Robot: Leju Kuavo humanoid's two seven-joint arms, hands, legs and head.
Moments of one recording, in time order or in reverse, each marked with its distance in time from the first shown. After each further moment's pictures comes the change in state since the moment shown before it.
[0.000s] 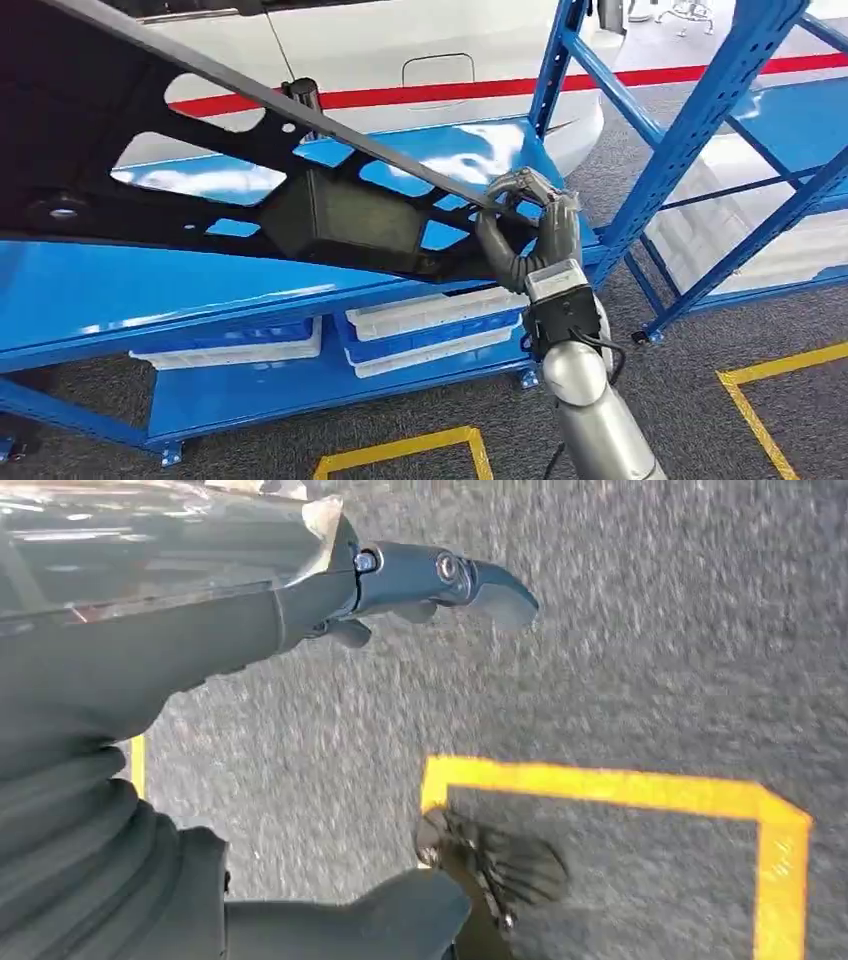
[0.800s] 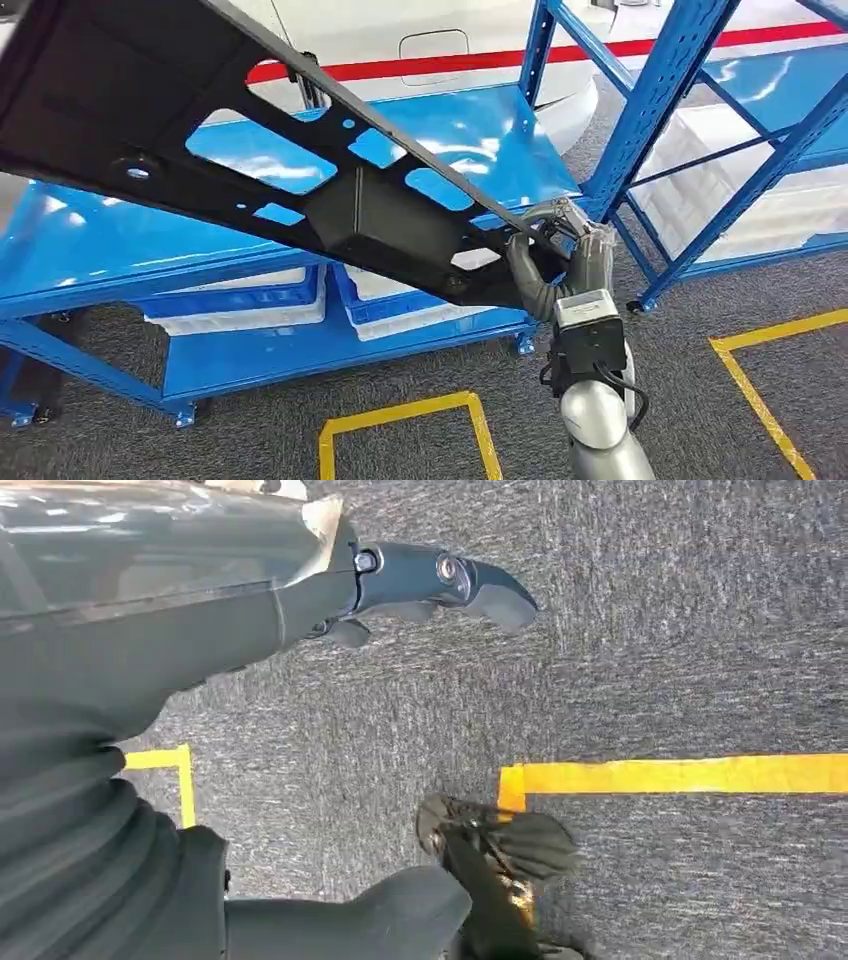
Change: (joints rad) left arm -0.041 -0.007 -0.054 -0.003 -0.069 0.008 0.067; right arm 0.163 0.044 -0.097 -0.136 0.084 0.020 0.050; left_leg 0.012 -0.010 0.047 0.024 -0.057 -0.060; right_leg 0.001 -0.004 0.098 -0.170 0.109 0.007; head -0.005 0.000
